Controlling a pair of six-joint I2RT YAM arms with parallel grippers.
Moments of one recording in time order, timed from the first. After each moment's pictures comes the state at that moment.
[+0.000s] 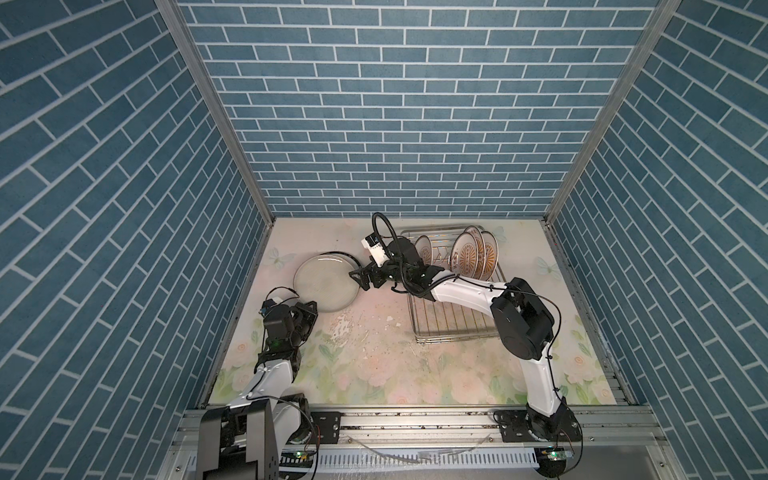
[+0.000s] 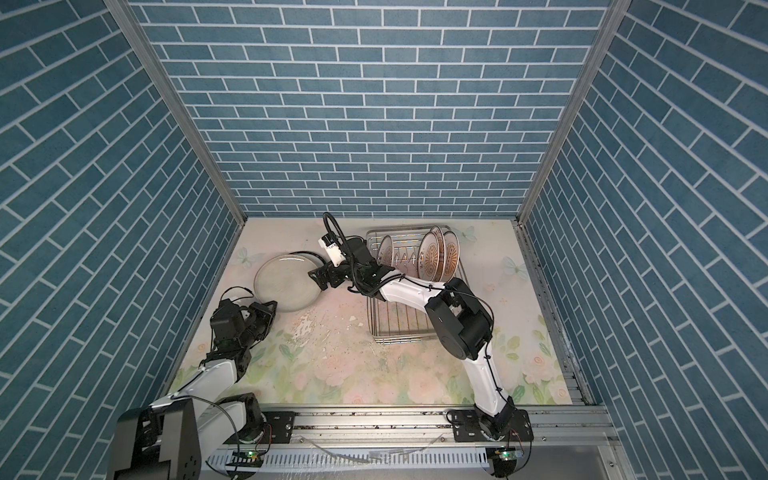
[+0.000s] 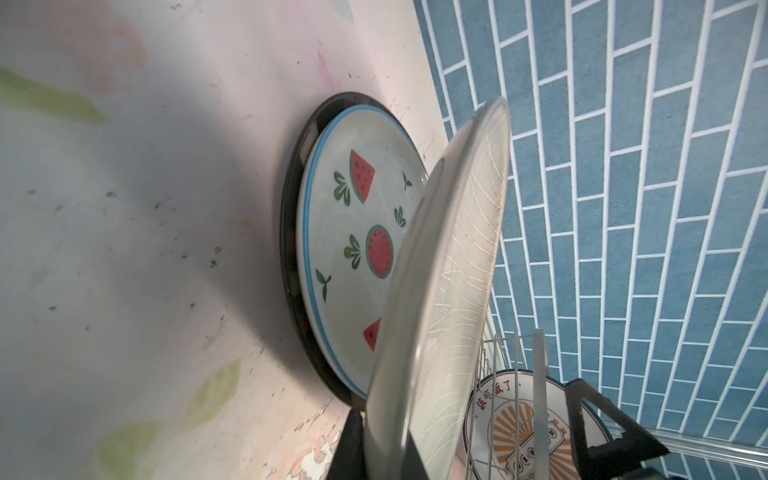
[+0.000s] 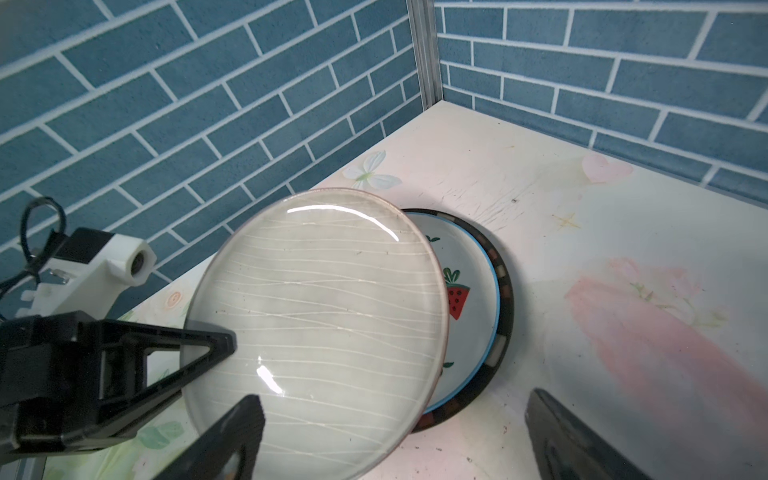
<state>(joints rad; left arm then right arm) 0.16 1.04 0.20 0.39 0.29 -1.08 0.89 2.10 1.54 0.15 -0.26 0.15</state>
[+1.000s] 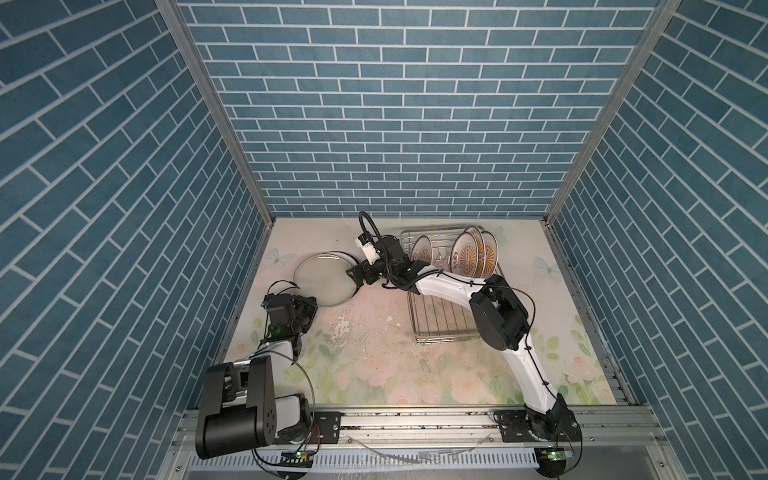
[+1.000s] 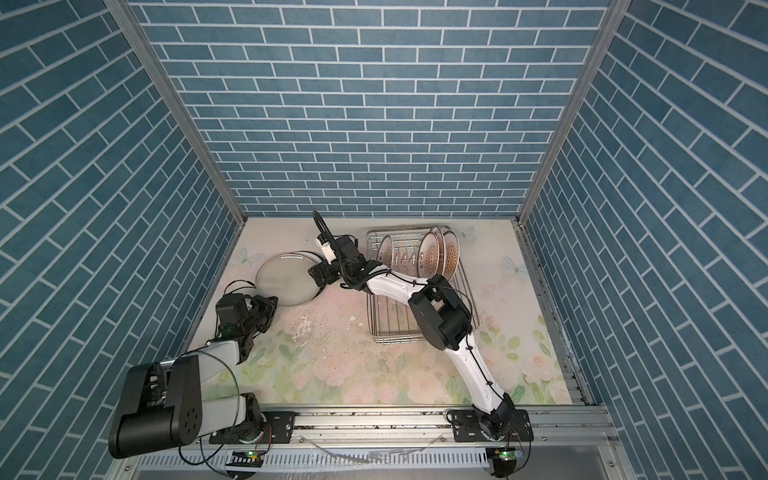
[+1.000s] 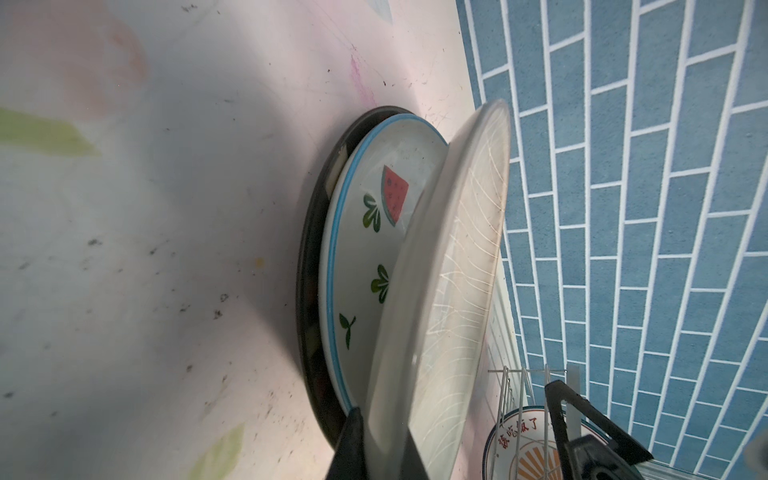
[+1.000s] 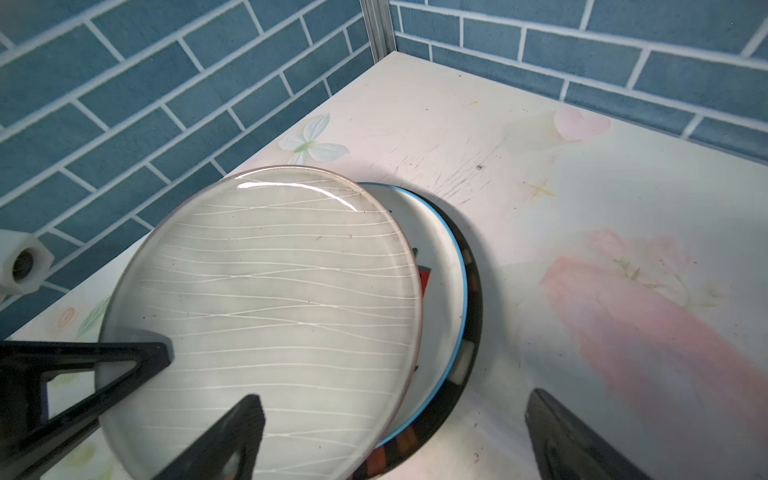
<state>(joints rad) 0.17 1.29 0.30 0.45 0.26 -1.09 0.89 2.30 1.81 -0.01 -0.15 0.15</state>
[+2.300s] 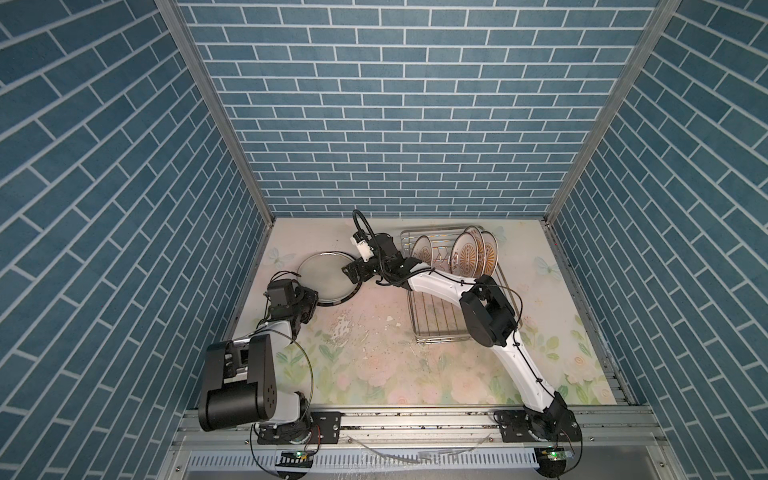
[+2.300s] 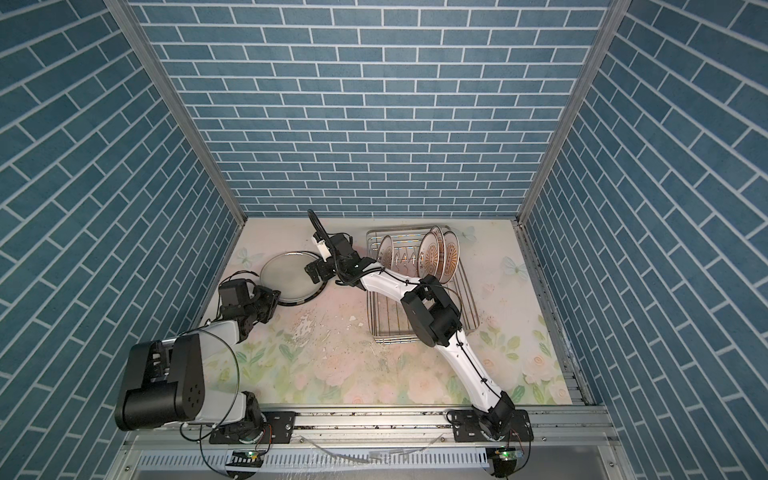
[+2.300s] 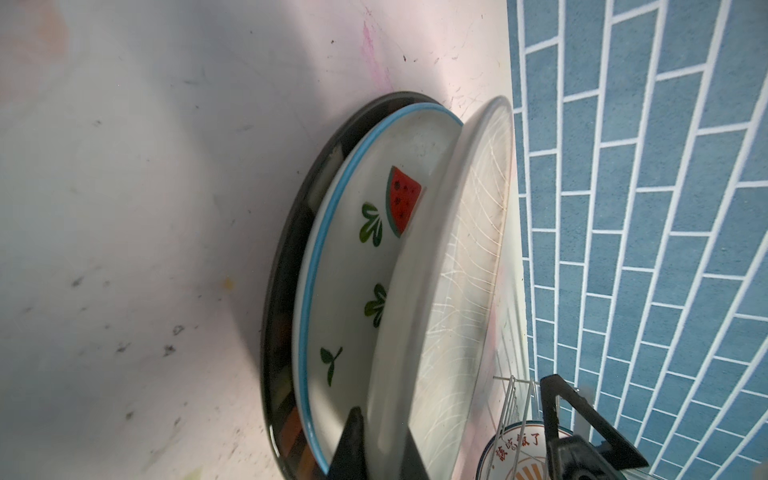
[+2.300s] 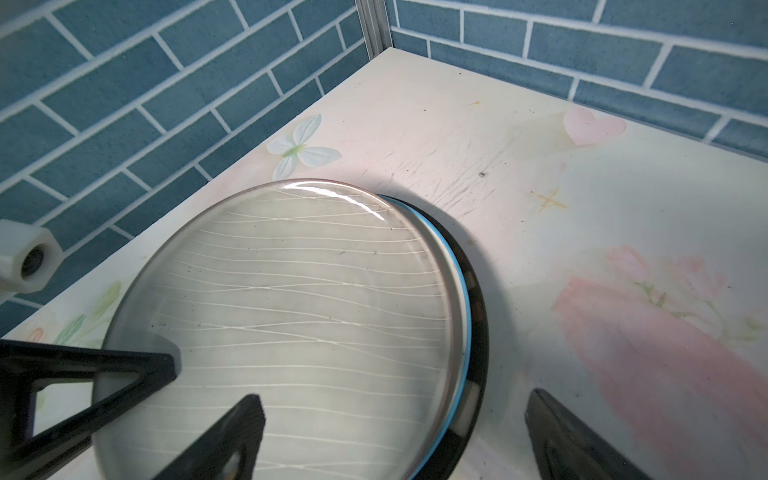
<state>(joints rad) 0.17 1.41 0.49 0.26 0.30 -1.11 0.89 2.42 1.97 -0.07 -0.15 0.15</state>
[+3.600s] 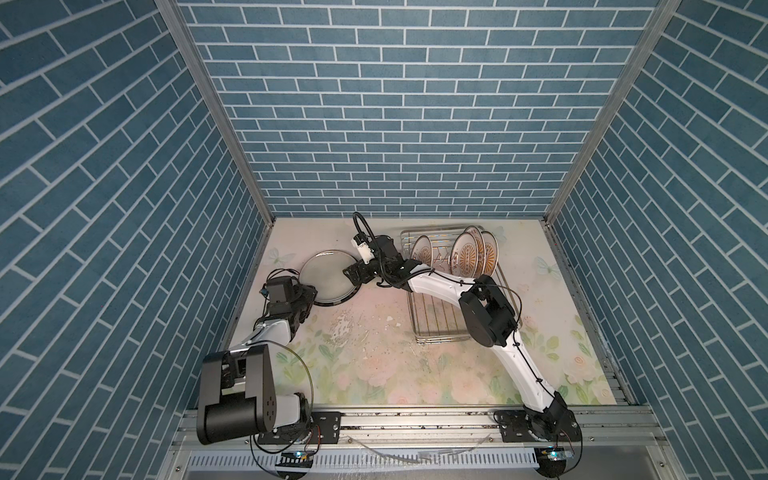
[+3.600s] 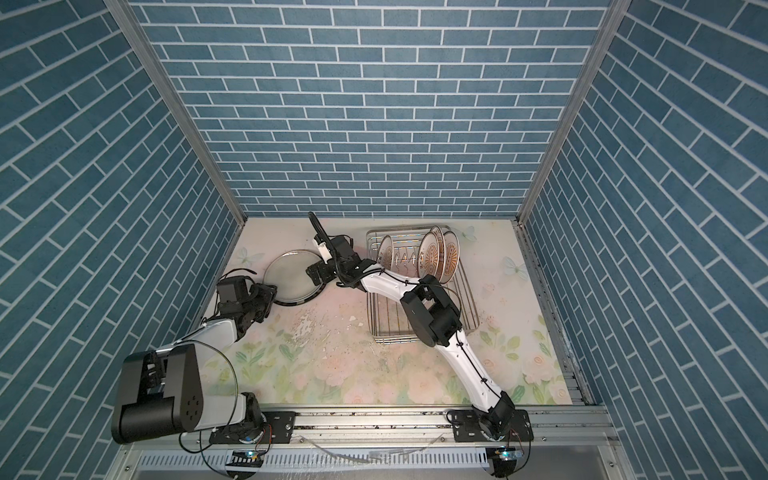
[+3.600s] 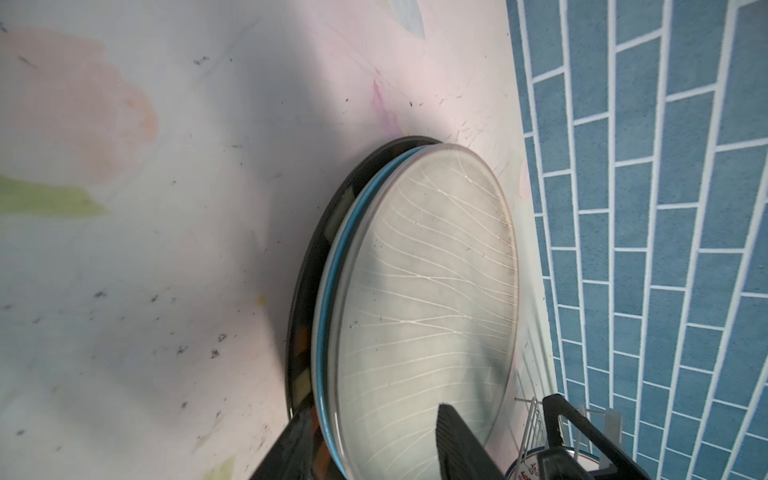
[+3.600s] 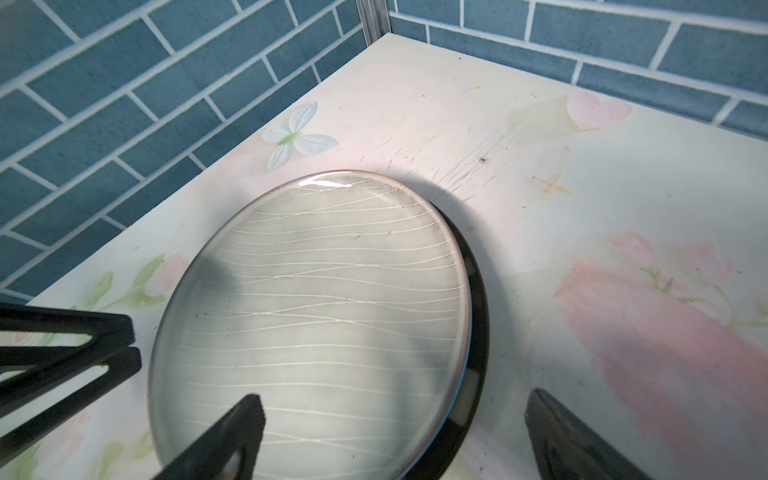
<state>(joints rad) 0.16 1.33 0.52 0.13 0.20 -1.06 0.89 2.42 1.95 -0.06 -0.15 0.15</state>
